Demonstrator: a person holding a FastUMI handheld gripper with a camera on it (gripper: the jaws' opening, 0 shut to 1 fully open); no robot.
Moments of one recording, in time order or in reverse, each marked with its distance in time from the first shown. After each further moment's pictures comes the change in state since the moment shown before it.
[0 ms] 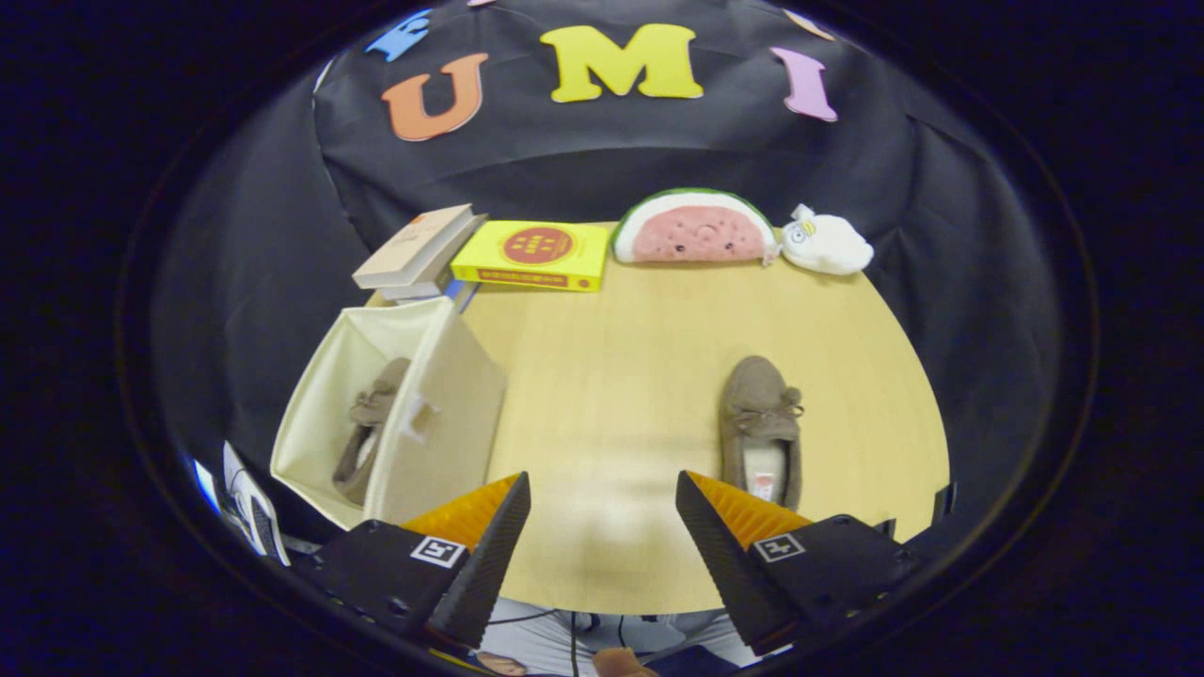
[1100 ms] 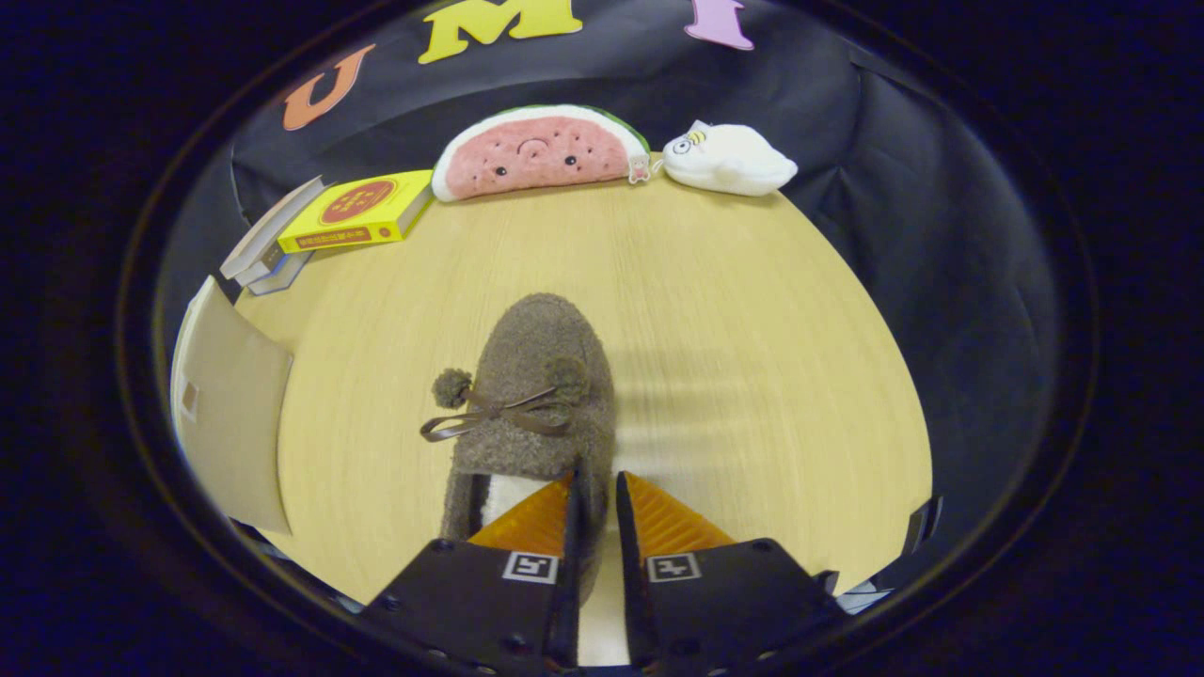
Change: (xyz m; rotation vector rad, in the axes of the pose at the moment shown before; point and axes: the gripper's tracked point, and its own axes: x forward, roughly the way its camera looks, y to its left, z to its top) arm 0.113 -0.161 -0.021 0.053 0.113 -0.145
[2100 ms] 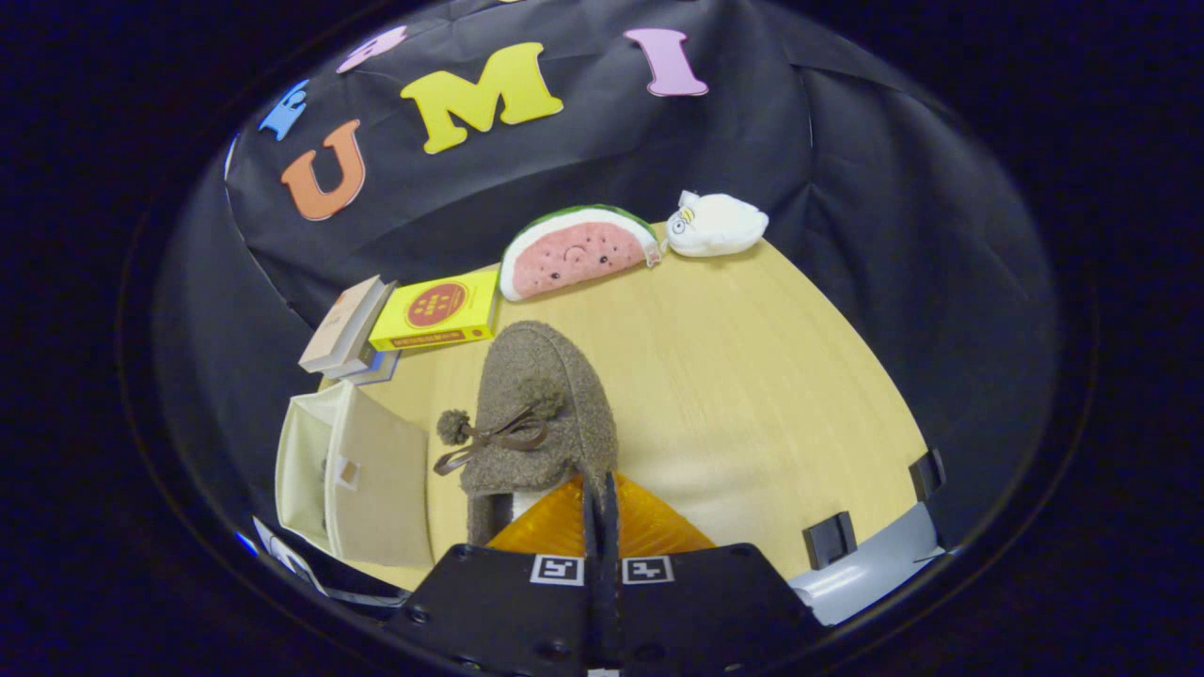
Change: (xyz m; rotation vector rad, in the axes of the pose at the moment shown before) arm -0.173 0.061 0.030 0.173 -0.176 0.136
